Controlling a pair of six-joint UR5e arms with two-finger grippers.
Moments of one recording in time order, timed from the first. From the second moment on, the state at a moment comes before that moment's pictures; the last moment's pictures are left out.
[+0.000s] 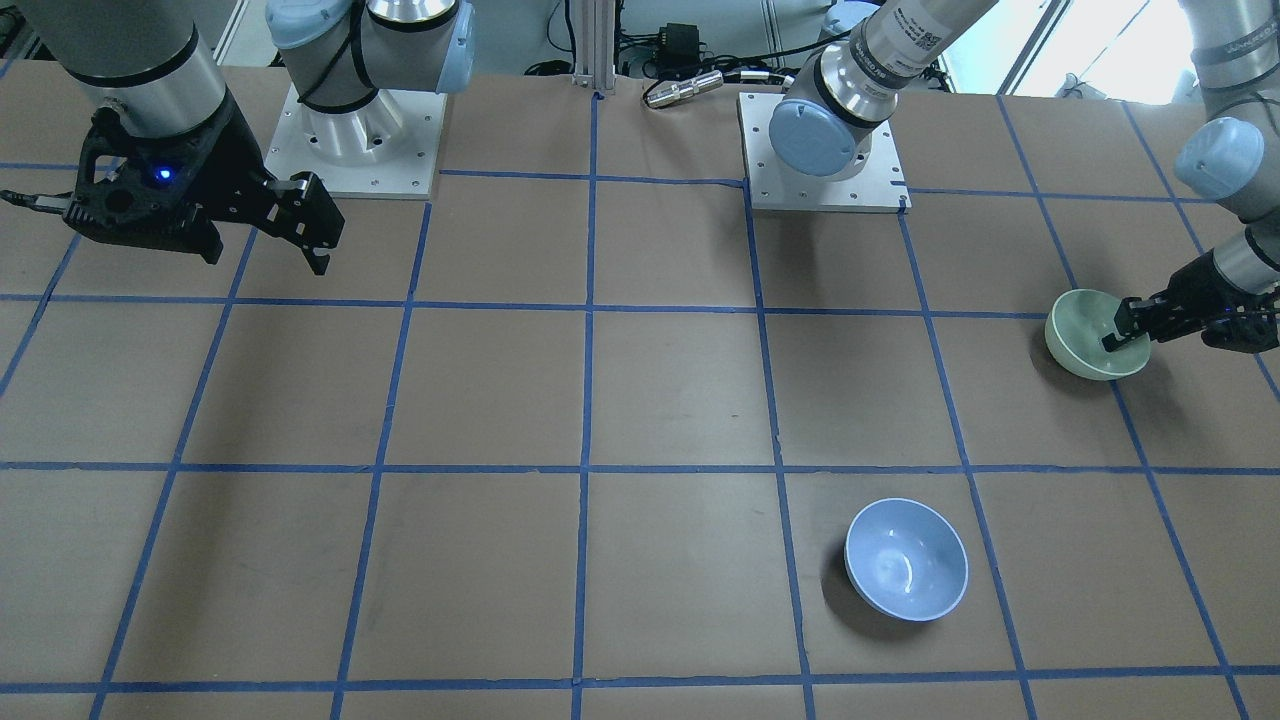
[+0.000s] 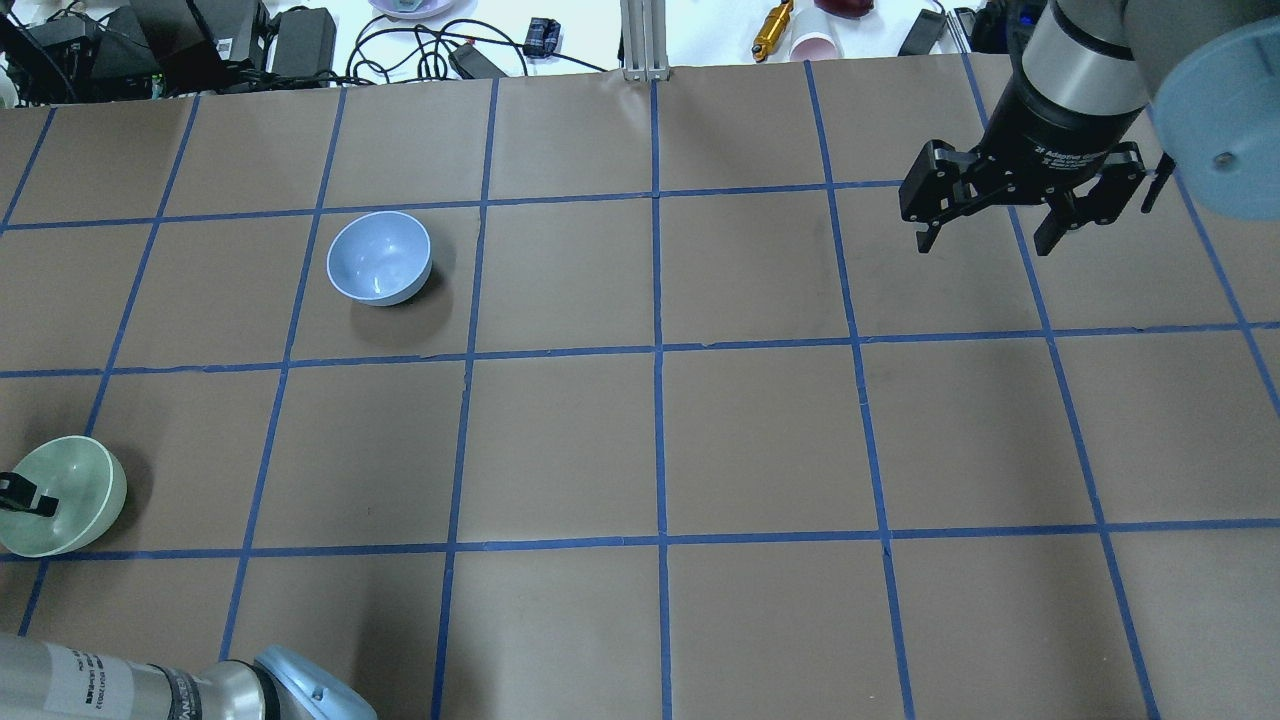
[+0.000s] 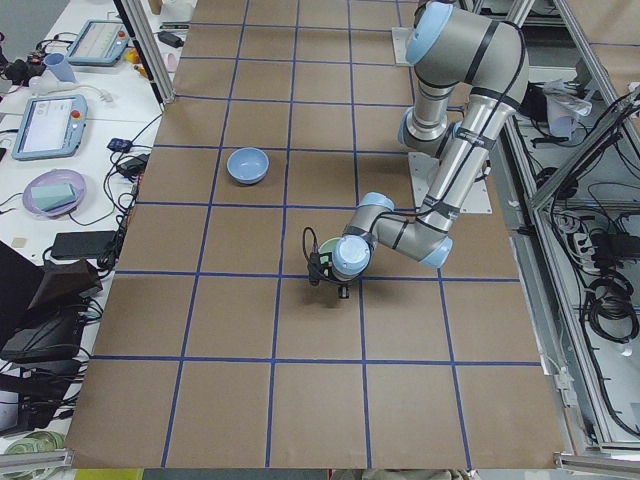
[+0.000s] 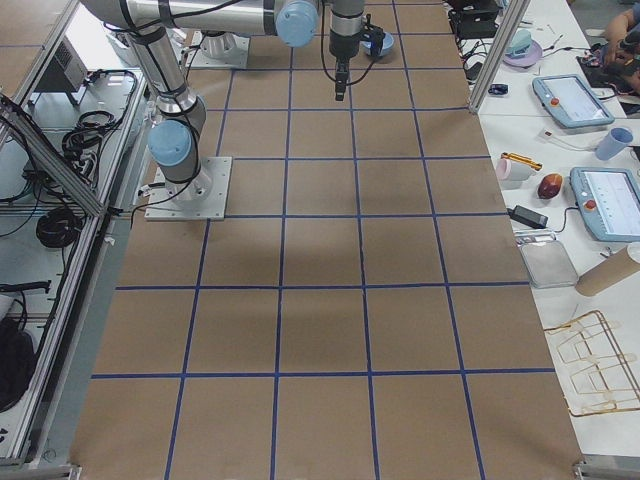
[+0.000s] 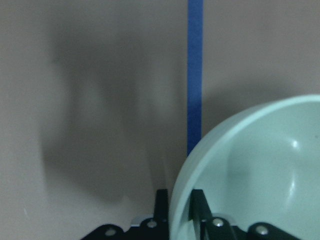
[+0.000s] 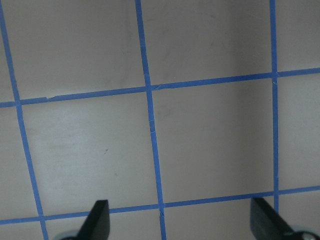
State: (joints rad) left arm -0.50 -1.96 -1.93 -1.01 1.49 1.09; right arm 1.52 -1.59 1.63 -1.60 -1.59 0.04
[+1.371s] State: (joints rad) left arm -0.56 -1.88 -1.74 -1.32 1.44 1.03; right arm 1.52 -1.59 1.63 -1.60 -1.59 0.04
